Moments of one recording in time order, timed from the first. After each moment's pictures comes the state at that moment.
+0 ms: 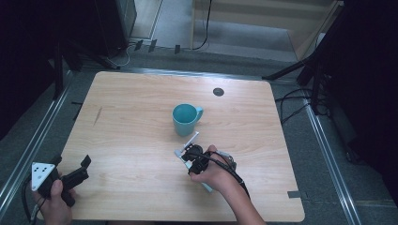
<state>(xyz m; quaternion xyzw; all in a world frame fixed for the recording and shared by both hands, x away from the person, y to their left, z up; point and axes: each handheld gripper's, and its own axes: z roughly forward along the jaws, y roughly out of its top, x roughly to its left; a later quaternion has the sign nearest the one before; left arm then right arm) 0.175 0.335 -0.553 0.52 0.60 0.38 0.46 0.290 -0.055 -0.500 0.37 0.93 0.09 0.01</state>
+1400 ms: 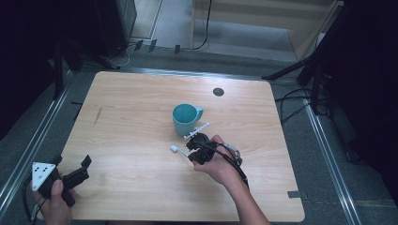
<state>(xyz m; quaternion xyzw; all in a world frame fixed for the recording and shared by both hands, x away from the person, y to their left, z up) 0.175 0.335 -0.553 0.53 0.60 0.38 0.46 0.302 -0.067 -0.468 0.37 0.91 0.21 0.05</state>
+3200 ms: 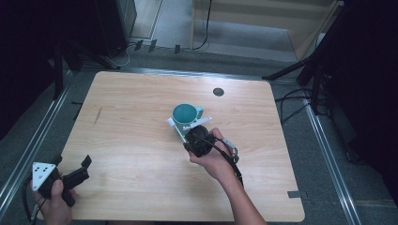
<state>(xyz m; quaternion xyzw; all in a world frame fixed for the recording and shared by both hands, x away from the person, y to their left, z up) 0.175 0.335 -0.553 0.53 0.60 0.38 0.46 0.311 -0.060 -0.454 0.37 0.88 0.29 0.10</state>
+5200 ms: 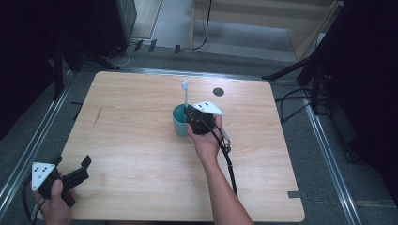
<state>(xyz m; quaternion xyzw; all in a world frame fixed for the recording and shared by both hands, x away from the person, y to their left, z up) 0.175 0.335 -0.553 0.53 0.60 0.38 0.46 0.374 -0.057 -0.477 0.44 0.71 0.51 0.23</state>
